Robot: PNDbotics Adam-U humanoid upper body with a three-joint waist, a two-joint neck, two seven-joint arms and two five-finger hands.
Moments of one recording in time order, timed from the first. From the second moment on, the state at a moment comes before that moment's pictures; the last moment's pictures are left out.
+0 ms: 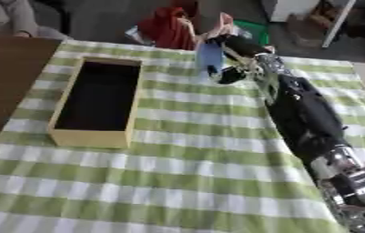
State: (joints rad) left arm -0.16 0.14 -0.01 -1.76 0.07 -0.06 -0.16; right arm -1.00 -0.55 0.06 -0.81 0.96 -0.41 0.13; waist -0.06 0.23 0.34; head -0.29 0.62
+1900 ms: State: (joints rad) left arm -0.17 0.13 -0.03 -1.76 0.08 -0.05 -0.17; right arm -1.00 -0.29 0.22 -1.00 0.85 -0.57 0.42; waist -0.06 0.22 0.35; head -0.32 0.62
